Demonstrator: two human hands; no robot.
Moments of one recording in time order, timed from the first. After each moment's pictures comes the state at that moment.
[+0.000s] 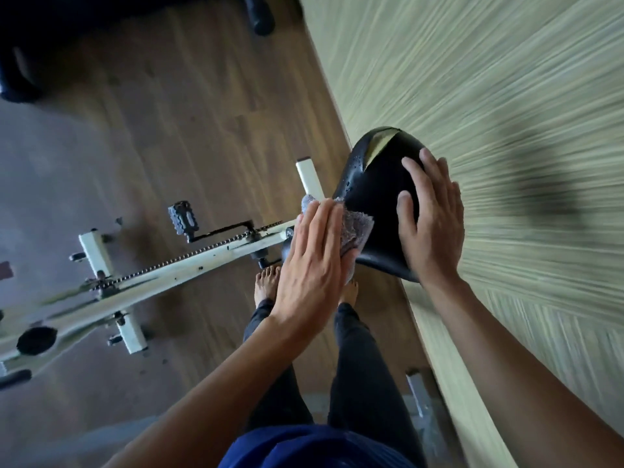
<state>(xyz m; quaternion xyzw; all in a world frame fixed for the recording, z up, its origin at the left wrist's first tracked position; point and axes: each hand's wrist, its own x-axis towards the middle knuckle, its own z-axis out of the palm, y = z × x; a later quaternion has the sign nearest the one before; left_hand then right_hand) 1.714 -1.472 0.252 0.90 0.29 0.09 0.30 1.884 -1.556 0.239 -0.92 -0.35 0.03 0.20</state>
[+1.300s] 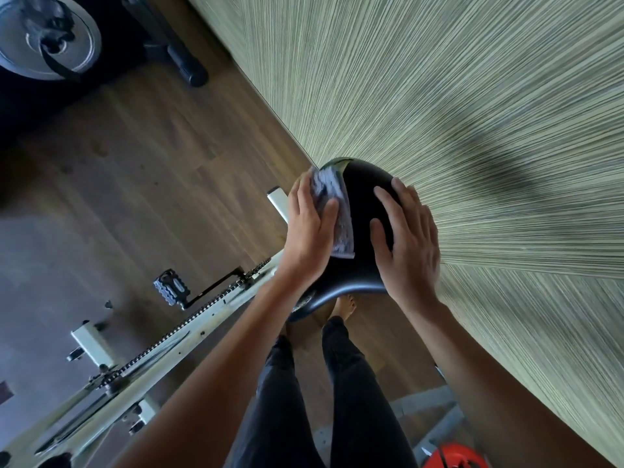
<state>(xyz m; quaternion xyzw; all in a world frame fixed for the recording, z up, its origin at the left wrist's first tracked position) 1.808 -1.406 0.240 0.71 0.32 0.02 0.62 1.866 -1.557 0.236 -0.95 -0.27 0.00 0.17</state>
